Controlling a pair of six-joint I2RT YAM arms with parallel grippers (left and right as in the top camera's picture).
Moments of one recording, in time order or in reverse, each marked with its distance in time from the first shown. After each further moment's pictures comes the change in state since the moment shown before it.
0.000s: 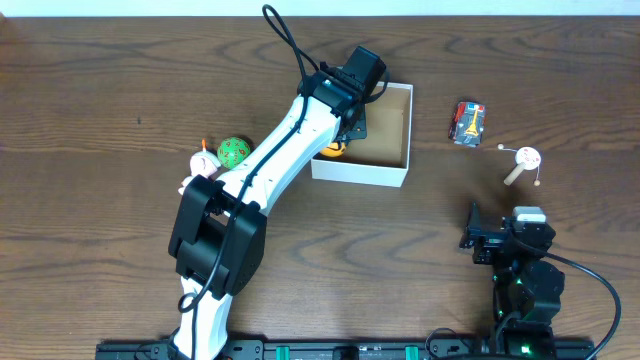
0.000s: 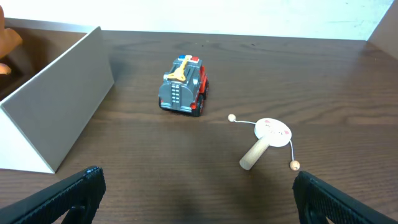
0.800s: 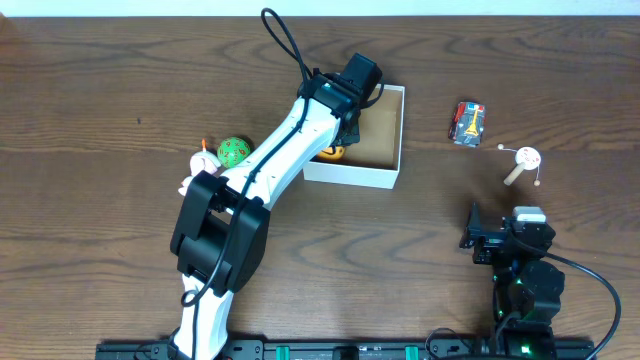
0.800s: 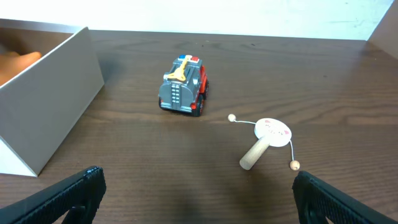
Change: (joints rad) left arm 0.008 0.016 -0.036 -0.005 -0.065 -0.025; right arm 0.000 0.000 0.000 0.000 0.000 0.000
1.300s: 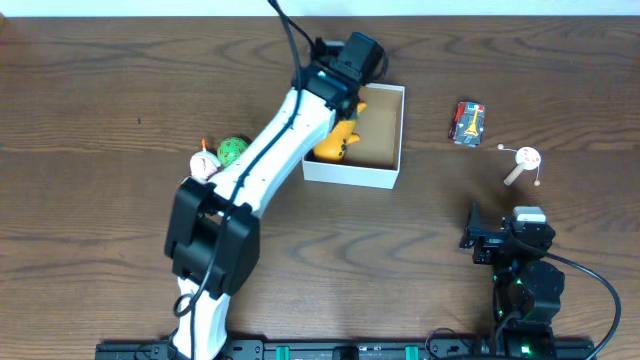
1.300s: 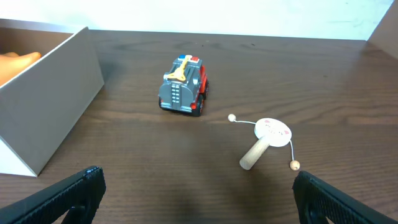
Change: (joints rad) left arm 0.024 -0.040 0.099 0.026 -0.159 0.133; right arm 0.000 0.000 0.000 0.000 0.000 0.000
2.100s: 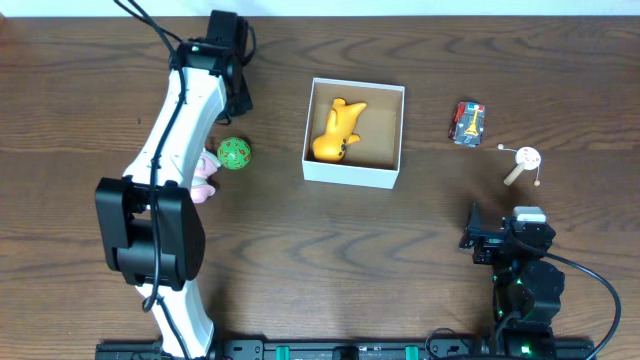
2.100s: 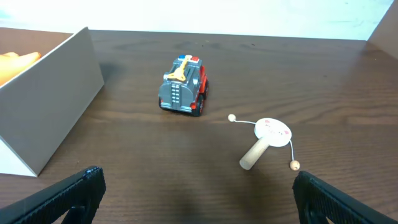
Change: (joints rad) left arm 0.413 -0.063 -0.150 -0.055 0.127 0.088; right arm 0.000 0.000 0.000 0.000 0.000 0.000
